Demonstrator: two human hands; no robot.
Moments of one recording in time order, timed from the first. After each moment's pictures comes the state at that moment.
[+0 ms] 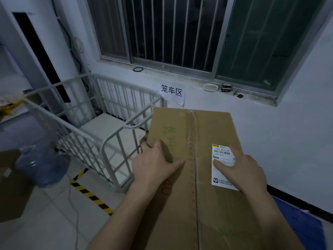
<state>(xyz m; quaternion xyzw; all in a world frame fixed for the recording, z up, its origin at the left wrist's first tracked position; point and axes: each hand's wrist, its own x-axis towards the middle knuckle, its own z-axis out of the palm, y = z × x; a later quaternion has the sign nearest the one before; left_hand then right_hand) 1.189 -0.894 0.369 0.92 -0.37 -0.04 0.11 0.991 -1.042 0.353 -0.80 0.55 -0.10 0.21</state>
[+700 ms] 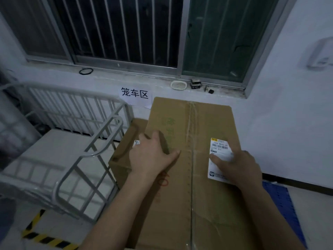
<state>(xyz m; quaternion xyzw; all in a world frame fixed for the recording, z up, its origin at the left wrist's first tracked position) 1.297 -1.081 0.364 0.85 -0.51 -0.03 0.11 1.066 -1.158 0.340 -0.69 0.68 -0.14 0.19</state>
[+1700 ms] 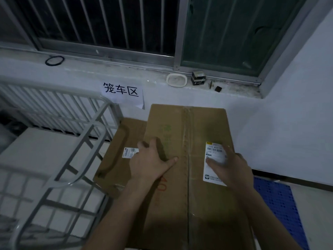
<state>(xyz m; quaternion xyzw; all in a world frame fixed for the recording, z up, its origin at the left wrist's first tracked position) 1.379 -1.275 0.281 0.84 -0.50 -0.17 0.10 1.146 -1.340 0.273 -0.67 0.70 -0.10 0.23</state>
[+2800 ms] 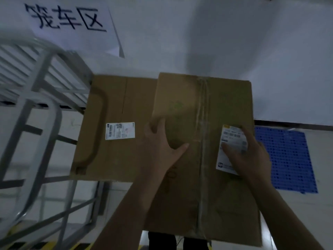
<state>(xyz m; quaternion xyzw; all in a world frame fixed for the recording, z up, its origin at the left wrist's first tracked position) 1.426 -1.397 0.051 0.80 -0.52 -0.27 0.13 1.188 -1.419 0.044 -0.57 0.78 -0.12 0.25</state>
